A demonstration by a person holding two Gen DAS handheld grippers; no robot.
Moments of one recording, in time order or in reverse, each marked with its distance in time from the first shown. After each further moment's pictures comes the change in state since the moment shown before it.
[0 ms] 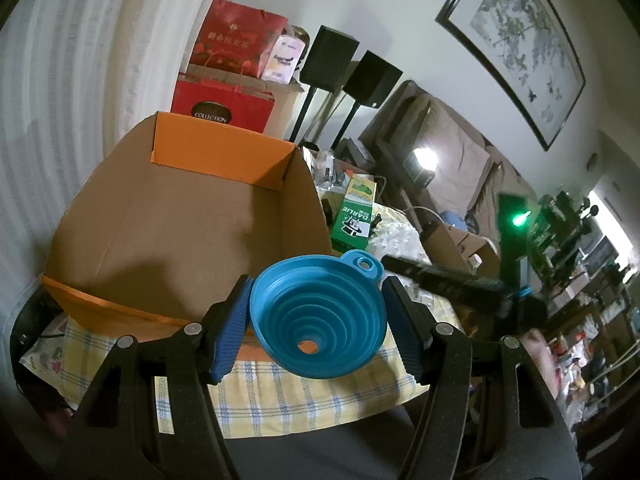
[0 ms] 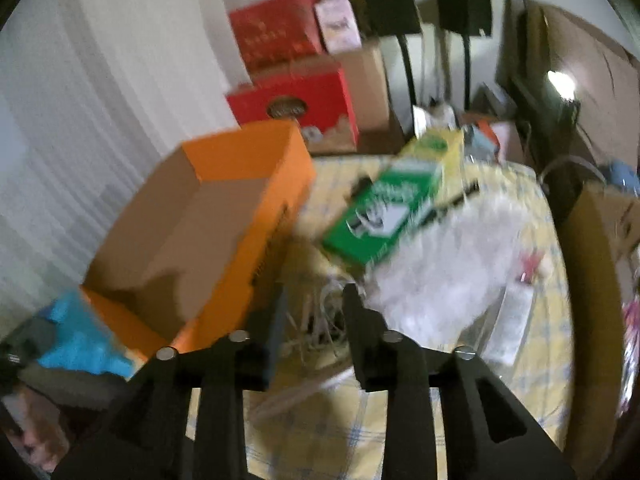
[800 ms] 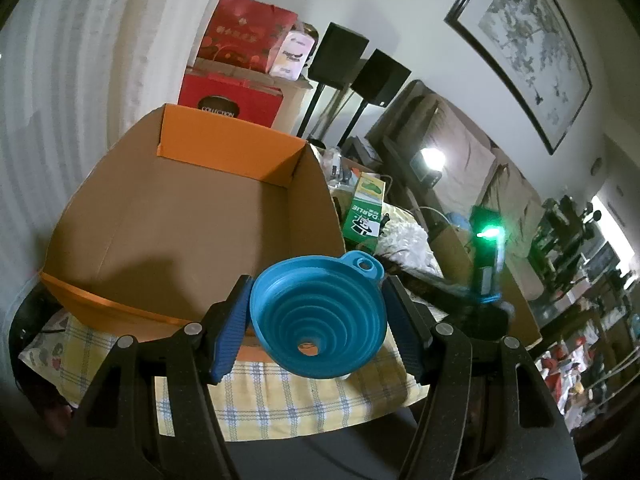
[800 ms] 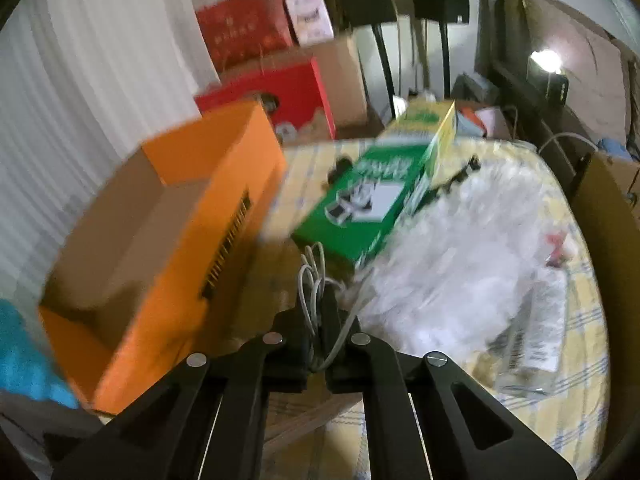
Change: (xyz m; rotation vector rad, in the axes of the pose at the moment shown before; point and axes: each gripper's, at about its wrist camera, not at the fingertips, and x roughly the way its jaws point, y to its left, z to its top) left arm 0.003 0.009 0.000 -0.023 0.009 0.007; right arm 0.039 -0.014 -0.008 0.058 -0.064 -0.047
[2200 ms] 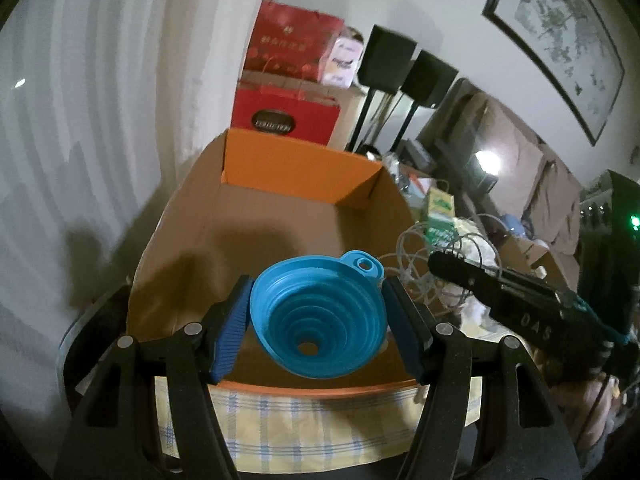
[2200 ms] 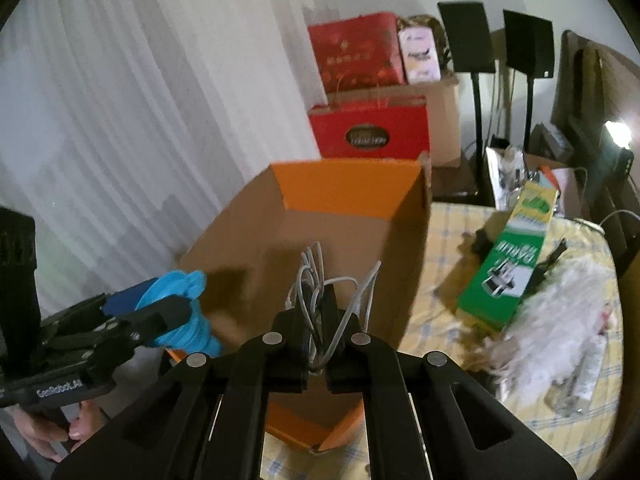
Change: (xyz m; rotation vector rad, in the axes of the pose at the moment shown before) left arm 0.010 0.051 0.042 0.033 0.017 0.185; right arm -0.033 0.126 0.028 -0.167 -0.014 0.200
